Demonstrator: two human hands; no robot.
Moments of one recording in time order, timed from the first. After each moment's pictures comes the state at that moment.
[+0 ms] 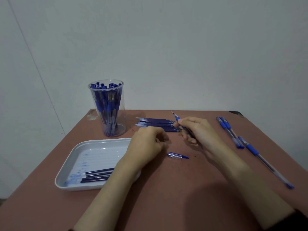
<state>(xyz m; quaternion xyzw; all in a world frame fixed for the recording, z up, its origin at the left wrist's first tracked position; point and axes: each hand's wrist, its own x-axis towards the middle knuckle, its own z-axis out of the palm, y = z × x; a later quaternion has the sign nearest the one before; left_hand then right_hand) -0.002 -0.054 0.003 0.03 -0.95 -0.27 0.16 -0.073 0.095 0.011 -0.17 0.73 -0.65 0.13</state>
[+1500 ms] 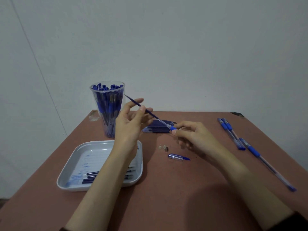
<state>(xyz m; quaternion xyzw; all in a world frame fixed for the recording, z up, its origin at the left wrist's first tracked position) -0.001 -0.067 0.025 0.05 -0.56 -0.76 0.32 -0.075 0.095 0.003 -0.24 0.77 -0.58 0.12</state>
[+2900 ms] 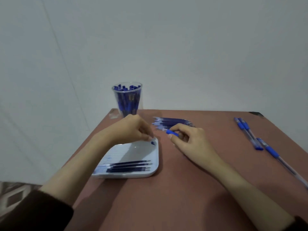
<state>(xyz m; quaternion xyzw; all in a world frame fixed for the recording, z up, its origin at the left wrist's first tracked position) 0.027 -0.131 0.049 -0.01 -0.98 -0.19 0.03 -0.040 0.066 -0.008 -0.37 0.81 -0.45 -0.07</state>
